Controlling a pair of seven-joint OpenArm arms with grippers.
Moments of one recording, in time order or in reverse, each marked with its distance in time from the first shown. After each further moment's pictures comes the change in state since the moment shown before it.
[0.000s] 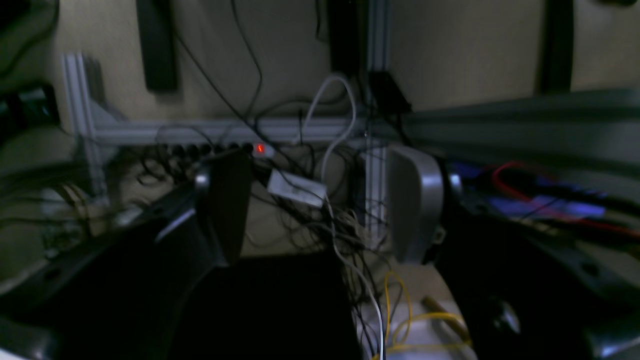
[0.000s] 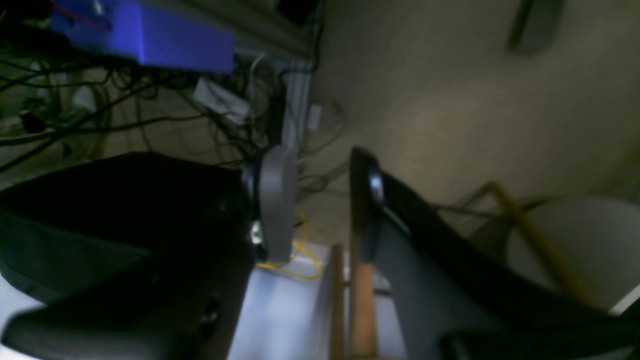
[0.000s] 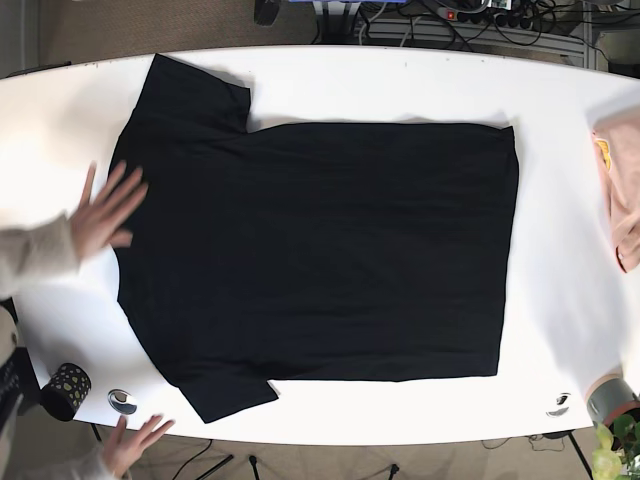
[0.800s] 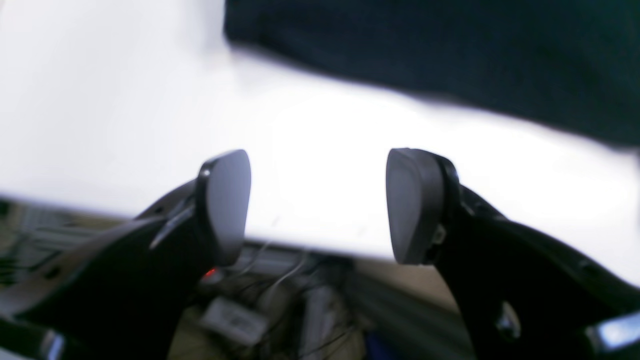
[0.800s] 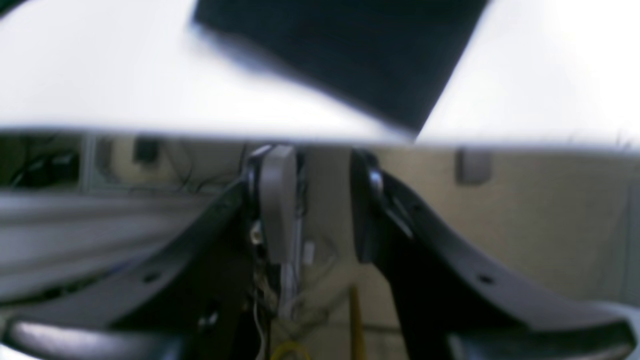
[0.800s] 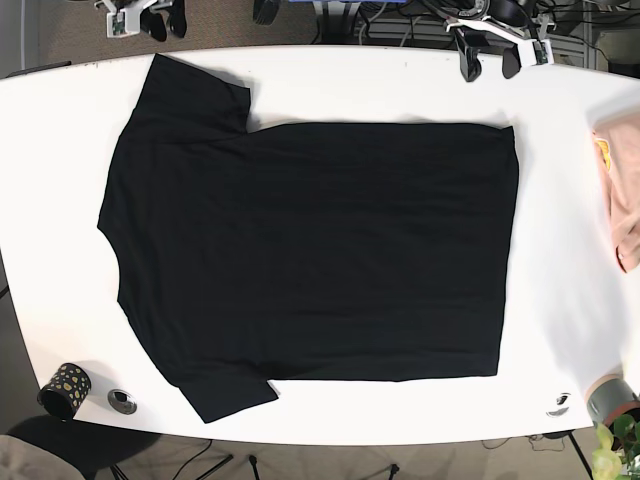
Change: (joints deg) left arm -8.8 0.9 -4.5 9.9 -18.5 -0.2 0.1; right arm 7.3 -0.2 9.3 15.4 16.2 -0.2 -5.0
